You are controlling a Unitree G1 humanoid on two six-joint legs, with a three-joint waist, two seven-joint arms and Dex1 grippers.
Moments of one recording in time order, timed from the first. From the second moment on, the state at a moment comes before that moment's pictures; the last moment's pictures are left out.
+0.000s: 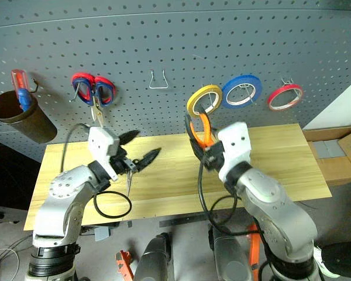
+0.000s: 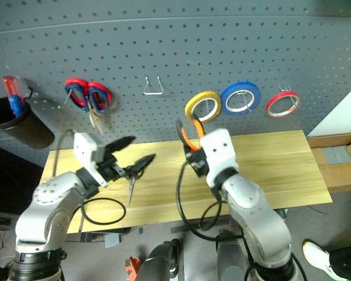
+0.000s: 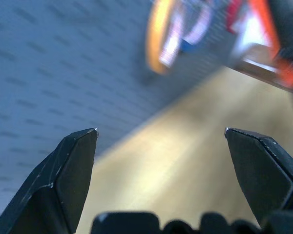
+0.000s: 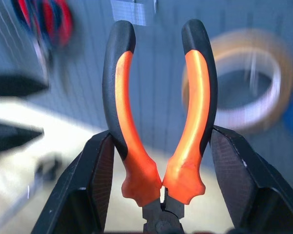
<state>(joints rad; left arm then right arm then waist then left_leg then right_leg) -0.14 0.50 0.25 -0.35 -0.41 0.34 -0.66 -0.46 -0.06 0.27 -0.73 0.10 0.92 0.11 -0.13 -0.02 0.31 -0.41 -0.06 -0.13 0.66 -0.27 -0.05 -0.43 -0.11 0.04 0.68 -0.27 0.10</state>
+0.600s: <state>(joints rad) -0.01 0.47 0.30 -0.40 -0.42 0.27 -0.54 -0.97 0.12 0.24 -0.12 0.09 0.46 0.16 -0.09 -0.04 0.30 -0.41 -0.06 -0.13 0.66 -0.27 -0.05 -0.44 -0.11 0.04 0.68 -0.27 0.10</state>
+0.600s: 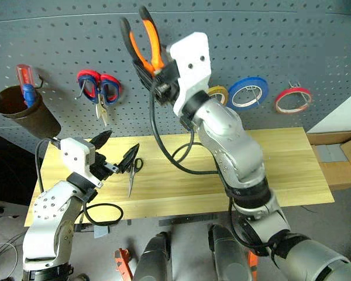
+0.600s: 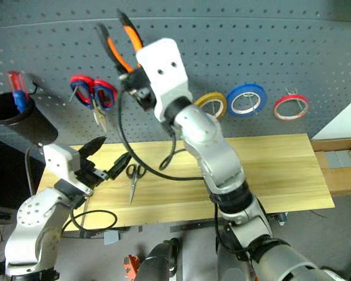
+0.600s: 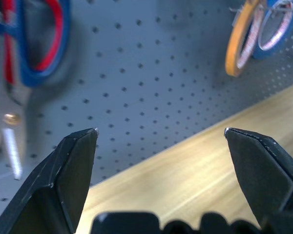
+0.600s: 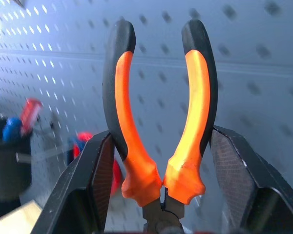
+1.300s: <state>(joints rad) -0.17 0.48 0.25 -0.41 -0.42 0.27 -0.51 -1.10 0.05 0.18 0.36 -0.04 -0.02 0.17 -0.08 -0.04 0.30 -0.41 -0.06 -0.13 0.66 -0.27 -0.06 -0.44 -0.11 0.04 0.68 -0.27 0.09</state>
